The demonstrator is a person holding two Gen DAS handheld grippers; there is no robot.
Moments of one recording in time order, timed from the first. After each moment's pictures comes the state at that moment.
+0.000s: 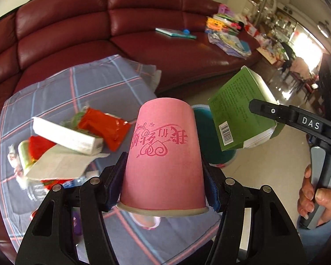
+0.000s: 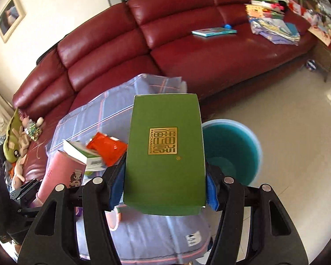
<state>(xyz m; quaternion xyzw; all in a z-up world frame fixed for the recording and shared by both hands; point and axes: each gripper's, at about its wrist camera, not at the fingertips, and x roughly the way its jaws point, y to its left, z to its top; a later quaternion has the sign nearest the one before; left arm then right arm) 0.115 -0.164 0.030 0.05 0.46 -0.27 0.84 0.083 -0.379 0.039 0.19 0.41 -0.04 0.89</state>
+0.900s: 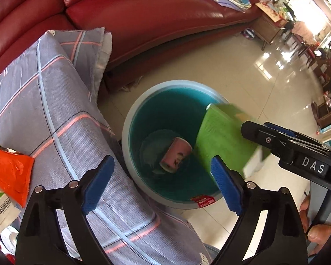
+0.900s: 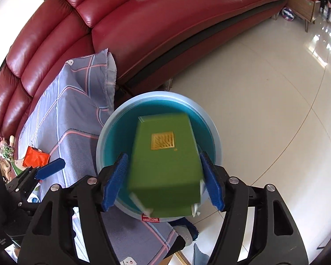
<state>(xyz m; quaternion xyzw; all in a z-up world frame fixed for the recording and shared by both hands) 0.202 -0.346 -0.090 0.12 0.56 -0.28 0.77 0.133 -0.513 -0.099 0.26 0.51 -0.10 0.81</state>
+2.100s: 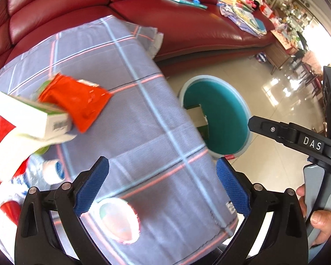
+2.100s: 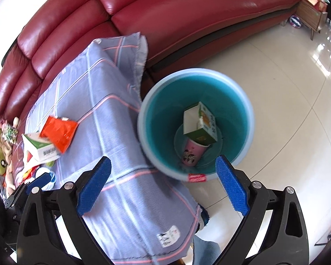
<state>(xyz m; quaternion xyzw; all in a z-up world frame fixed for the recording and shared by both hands) 0.139 -0.196 -0.044 0.04 0.54 -0.23 0.81 0.106 -0.405 -0.060 0.23 0.53 -0.08 0.82</state>
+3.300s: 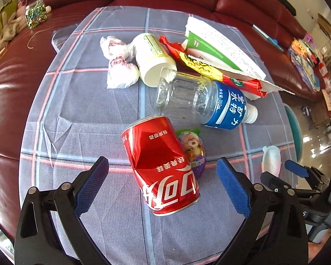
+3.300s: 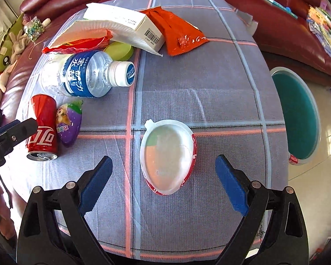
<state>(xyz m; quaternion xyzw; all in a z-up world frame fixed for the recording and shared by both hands) 0.096 0.065 -0.070 -0.07 0.55 -0.03 0.83 0.091 -0.157 -0.100 0.01 0.58 0.06 0.81</state>
